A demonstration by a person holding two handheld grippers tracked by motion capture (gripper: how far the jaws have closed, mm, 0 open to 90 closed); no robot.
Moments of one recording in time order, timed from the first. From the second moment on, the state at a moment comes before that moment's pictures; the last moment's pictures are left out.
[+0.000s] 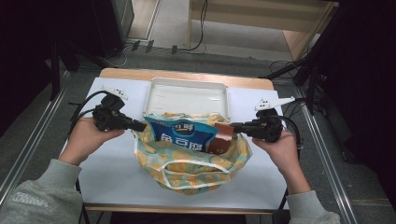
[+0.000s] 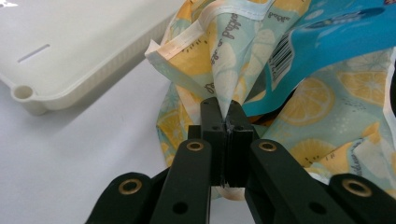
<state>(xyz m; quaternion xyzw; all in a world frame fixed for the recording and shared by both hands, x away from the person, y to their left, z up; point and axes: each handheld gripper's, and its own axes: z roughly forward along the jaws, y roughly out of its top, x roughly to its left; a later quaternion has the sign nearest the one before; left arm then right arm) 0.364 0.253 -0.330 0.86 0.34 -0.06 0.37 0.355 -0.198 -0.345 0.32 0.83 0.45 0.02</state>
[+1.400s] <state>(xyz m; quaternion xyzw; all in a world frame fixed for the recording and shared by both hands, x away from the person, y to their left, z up) 0.355 0.251 -0.426 0.85 0.36 -0.11 0.37 0.350 -0.196 -0.433 0.35 0.83 0.44 0.01</state>
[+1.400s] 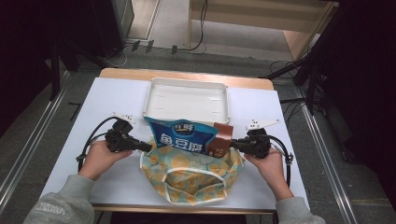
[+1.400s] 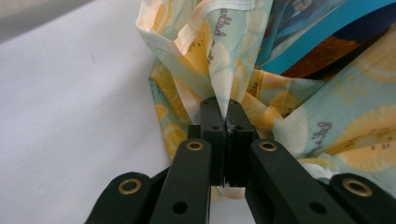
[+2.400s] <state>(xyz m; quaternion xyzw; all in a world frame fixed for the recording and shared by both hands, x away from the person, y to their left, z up) 0.349 0.262 -0.387 0.86 0.32 -0.06 0.40 0.326 -0.217 -0.389 0.34 0.82 0.46 0.04</state>
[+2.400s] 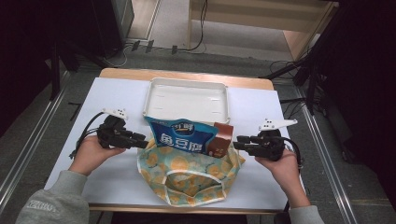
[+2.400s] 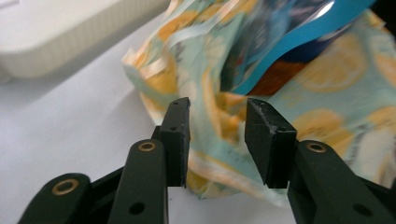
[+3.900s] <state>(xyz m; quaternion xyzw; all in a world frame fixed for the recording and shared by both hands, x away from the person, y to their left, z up) 0.322 0.223 -0.405 0.87 0.28 -0.10 0.38 0.290 -0.169 -0.425 0.27 0.86 0.42 -0.01</state>
